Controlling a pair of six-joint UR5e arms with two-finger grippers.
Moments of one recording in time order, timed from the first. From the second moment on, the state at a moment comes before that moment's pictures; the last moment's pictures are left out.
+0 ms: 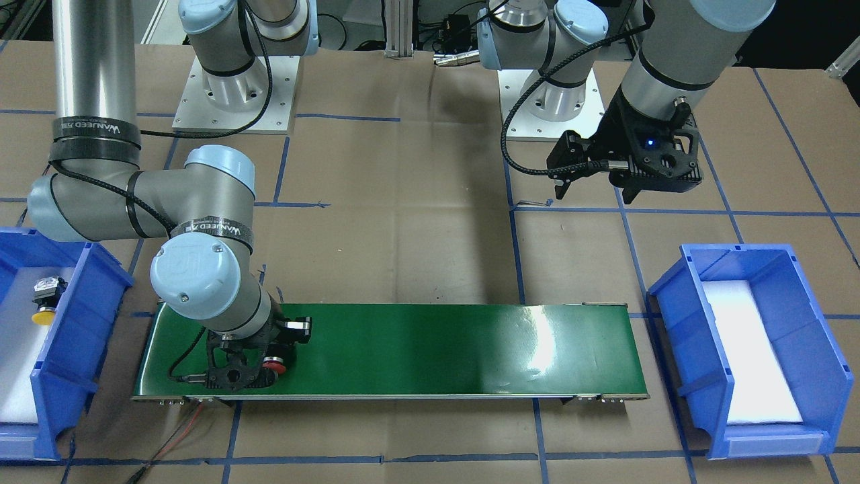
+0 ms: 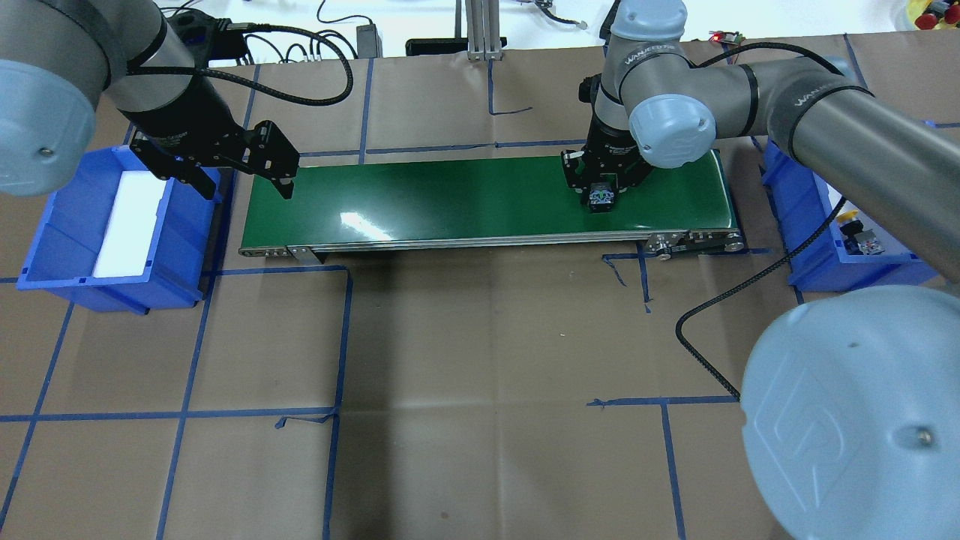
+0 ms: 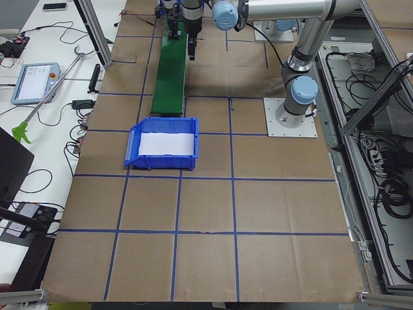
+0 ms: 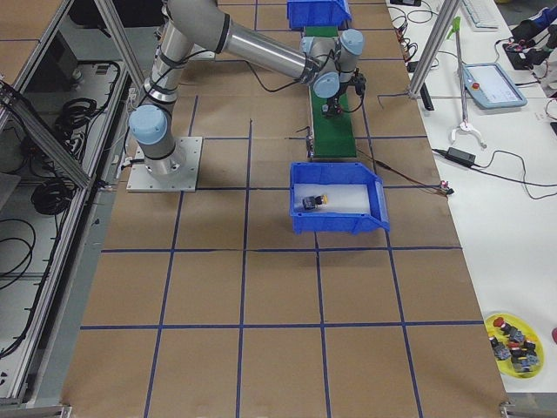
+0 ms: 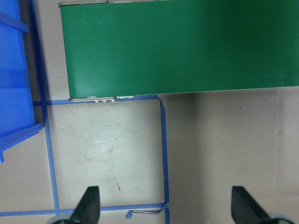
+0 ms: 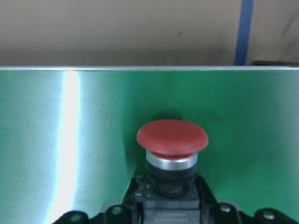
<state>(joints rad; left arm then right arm) -1.52 -1.58 -1.62 -1.51 1.55 0.11 1.65 -1.04 1.51 -1.96 -1.57 0.06</state>
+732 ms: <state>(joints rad) -1.52 -1.58 -1.62 -1.51 1.55 0.11 1.41 -1.22 1.41 -1.84 -1.67 -0.21</state>
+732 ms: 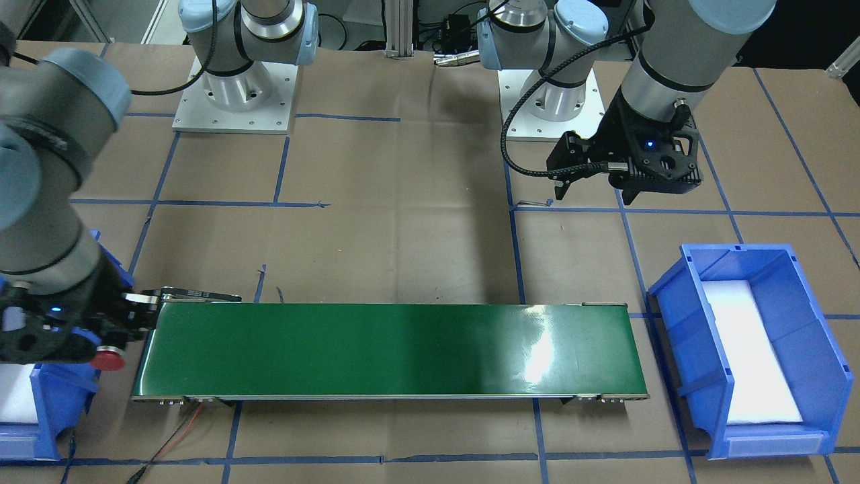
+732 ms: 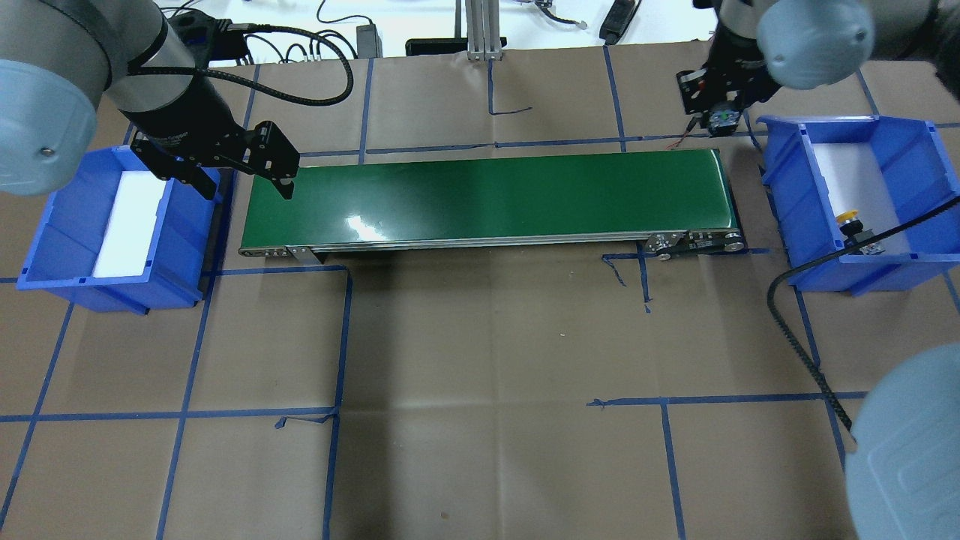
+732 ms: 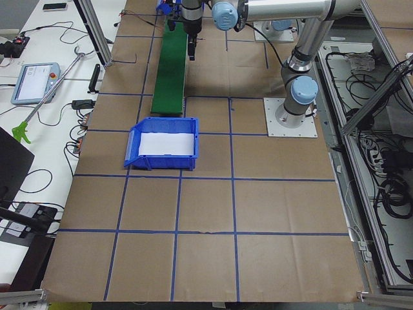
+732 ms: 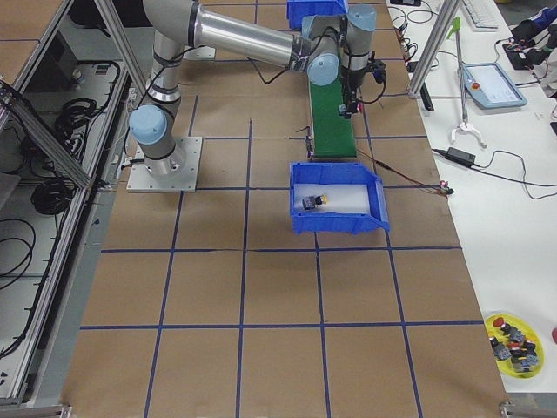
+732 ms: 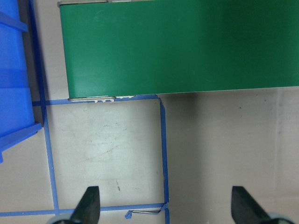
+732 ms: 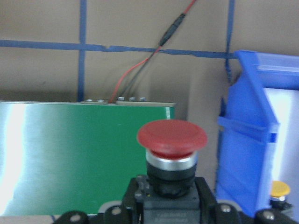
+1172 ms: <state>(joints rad) -1.52 -1.58 -1.62 -1.51 1.55 0.11 1.15 -1.22 1.39 -1.82 -1.64 -0.46</state>
